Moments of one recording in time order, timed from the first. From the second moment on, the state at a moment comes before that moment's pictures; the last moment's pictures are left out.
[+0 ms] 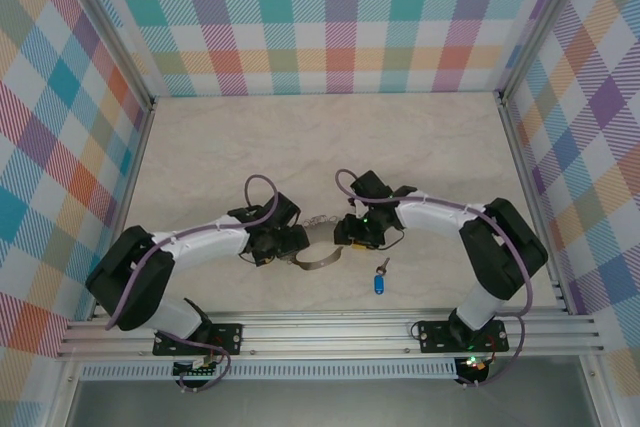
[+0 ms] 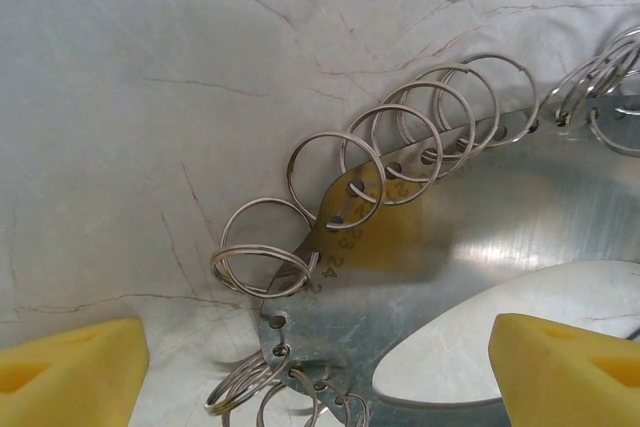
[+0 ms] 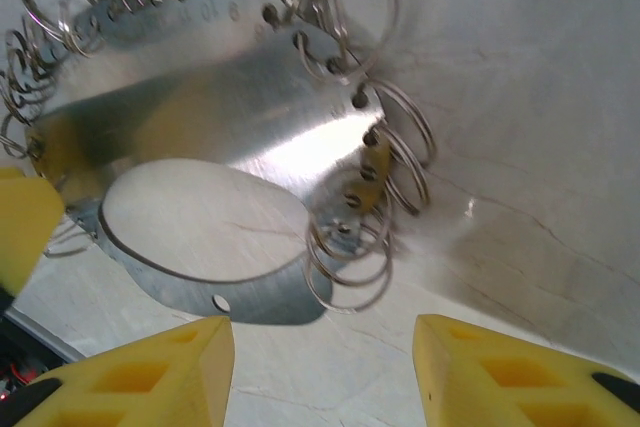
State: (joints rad) left arm -0.72 1.48 0.75 -0.51 0.00 -1.02; right arm 0.69 1.66 0.93 -0.50 -0.40 0.68
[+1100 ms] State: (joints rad) left arm -0.64 1.55 0.98 -0.55 0.00 -0.90; right arm 0.69 1.67 1.06 -0.55 -0.36 0.67
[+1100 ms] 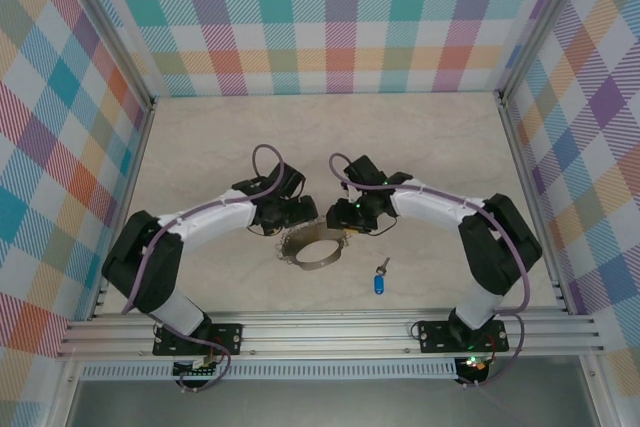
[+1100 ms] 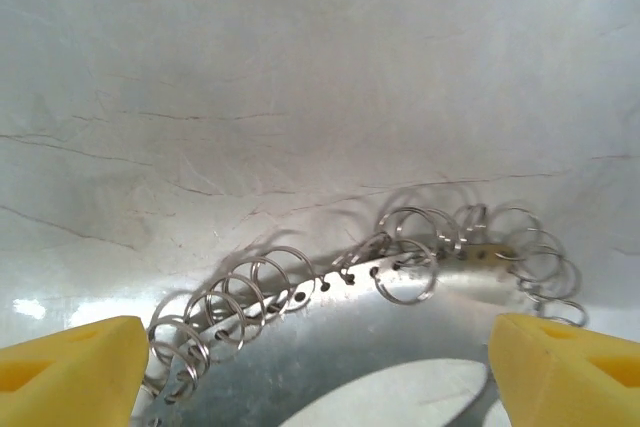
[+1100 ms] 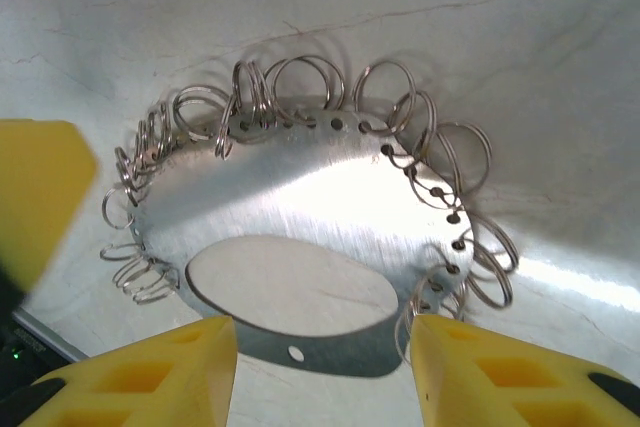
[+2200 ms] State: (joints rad) left arm -0.79 1.50 0.81 -0.49 -0.01 -1.03; right arm 0.69 1.68 0.93 -0.54 -0.39 0.65
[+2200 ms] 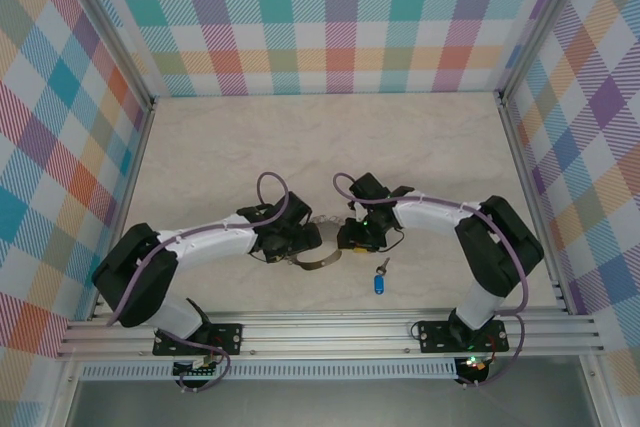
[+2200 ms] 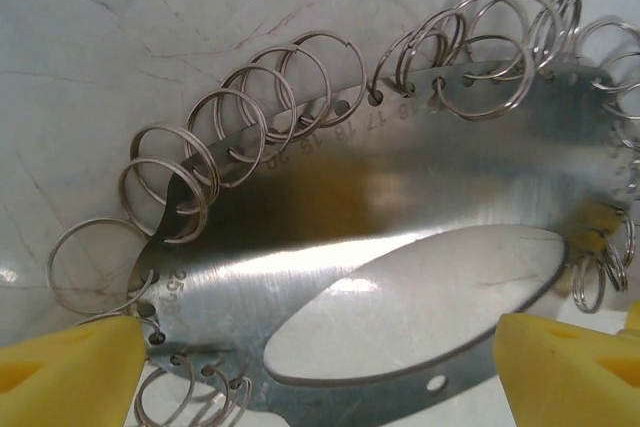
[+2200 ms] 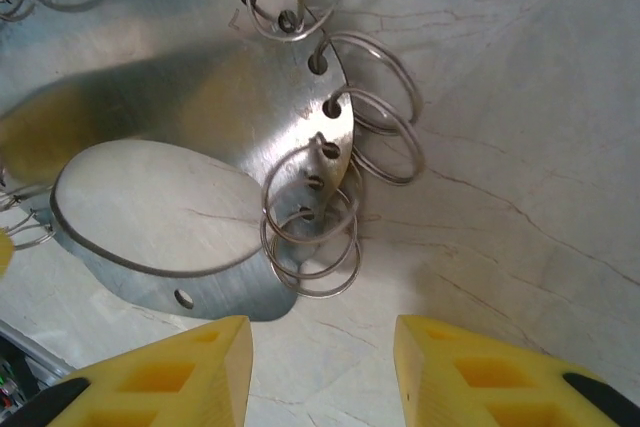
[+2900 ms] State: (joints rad) left arm -0.67 1.58 0.93 -0.51 -0.05 -0.90; right arm 0.69 1.69 1.00 -0.55 -0.38 0.64
